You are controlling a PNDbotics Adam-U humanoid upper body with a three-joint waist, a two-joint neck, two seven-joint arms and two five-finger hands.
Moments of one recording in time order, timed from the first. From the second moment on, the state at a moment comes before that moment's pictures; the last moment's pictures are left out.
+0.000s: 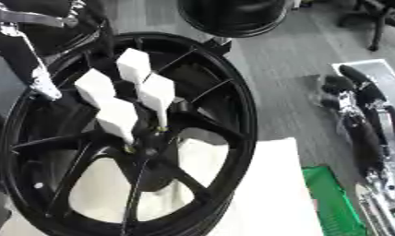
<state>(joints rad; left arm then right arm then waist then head) -1.25 0.69 -0.66 -1.36 -0.41 -0.43 -0.69 -0.03 -0.44 -0.02 -1.98 -0.16 -0.03 -0.26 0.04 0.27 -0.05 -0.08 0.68</state>
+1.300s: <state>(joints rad) -1.23 0.66 -0.69 -1.32 -0.41 -0.44 -0.68 -0.03 -0.44 -0.01 -1.98 -0.16 -0.03 -0.25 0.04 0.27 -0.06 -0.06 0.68</state>
